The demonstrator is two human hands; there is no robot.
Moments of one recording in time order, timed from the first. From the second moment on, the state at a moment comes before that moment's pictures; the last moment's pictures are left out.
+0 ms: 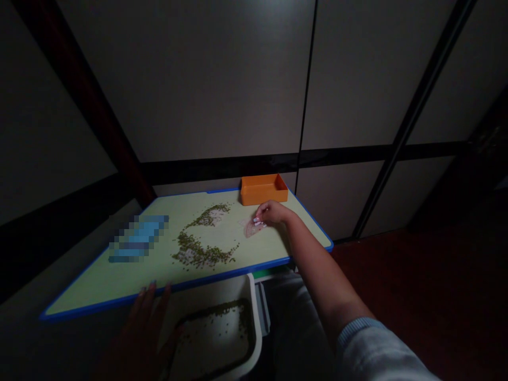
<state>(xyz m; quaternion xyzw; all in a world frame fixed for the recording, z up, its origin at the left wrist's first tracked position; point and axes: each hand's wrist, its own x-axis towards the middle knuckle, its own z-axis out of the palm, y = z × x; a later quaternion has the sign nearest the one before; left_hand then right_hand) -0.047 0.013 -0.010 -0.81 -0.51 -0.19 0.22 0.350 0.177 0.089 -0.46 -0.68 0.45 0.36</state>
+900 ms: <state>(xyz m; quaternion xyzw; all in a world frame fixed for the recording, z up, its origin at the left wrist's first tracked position) -0.045 0.011 -0.009 -0.80 -0.54 -0.19 0.19 0.344 0.186 0.085 -0.62 -0.68 0.11 0.38</state>
